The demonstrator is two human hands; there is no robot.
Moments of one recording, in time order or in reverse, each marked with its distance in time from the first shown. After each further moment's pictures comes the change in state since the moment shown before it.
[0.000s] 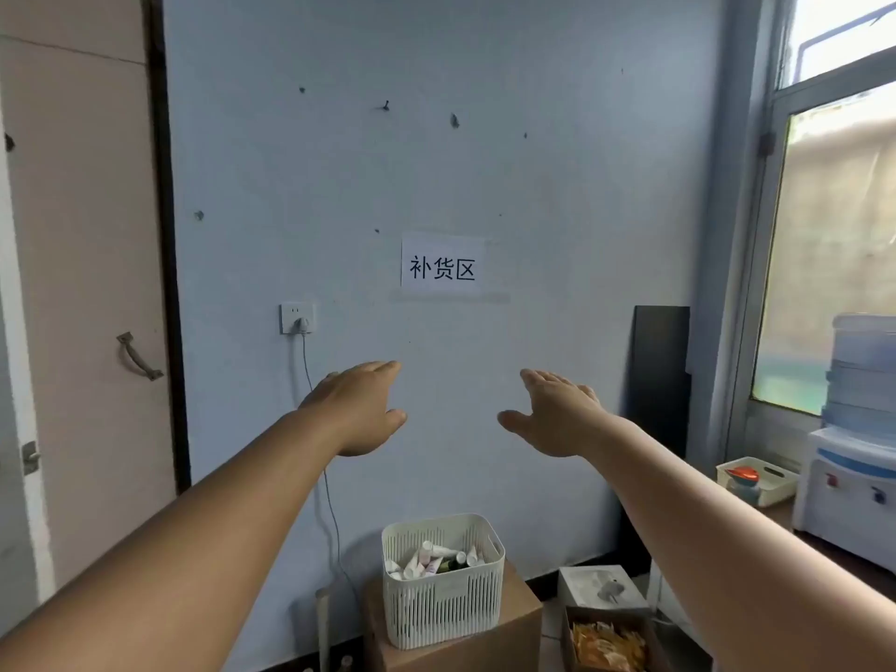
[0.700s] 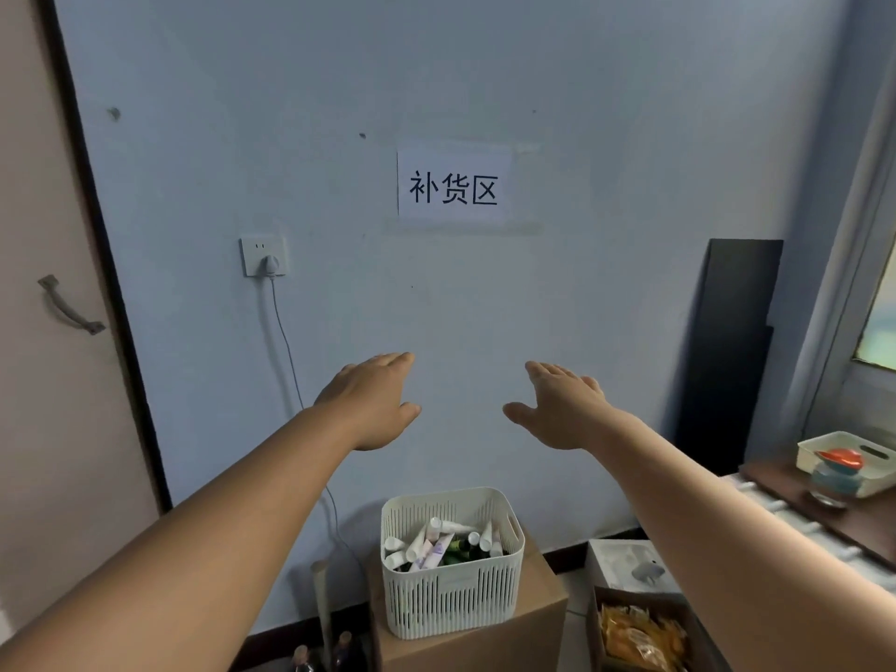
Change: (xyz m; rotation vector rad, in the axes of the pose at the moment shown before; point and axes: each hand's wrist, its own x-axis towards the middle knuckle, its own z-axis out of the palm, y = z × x) left_hand 0.200 -0.010 0.141 0.019 -0.098 -0.060; right_hand 0.200 0.086 0.130 0.036 -0.136 -0.035
